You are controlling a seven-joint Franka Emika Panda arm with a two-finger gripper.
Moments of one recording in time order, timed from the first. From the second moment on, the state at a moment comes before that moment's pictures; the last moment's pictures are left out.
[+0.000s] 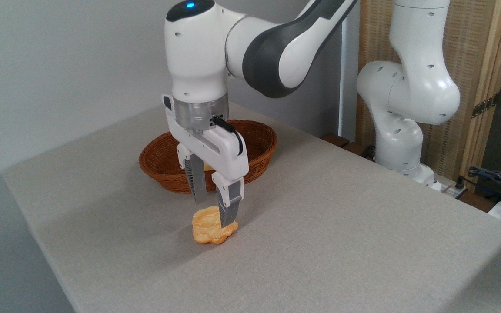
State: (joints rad) arm -0.09 -0.11 0.01 -2.15 -0.07 2.11 0.75
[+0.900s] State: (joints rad) arm -0.14 -0.02 0.01 -2.15 -0.03 2.15 0.78
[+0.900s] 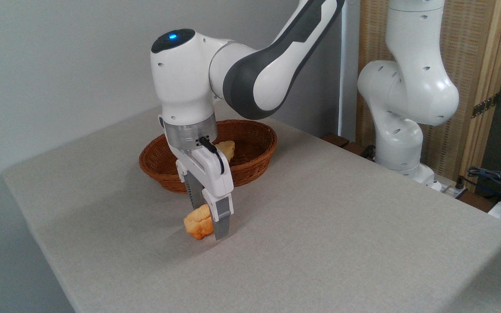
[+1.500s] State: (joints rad) arm -0.15 -0.02 0.01 -2.15 -0.03 2.15 0.78
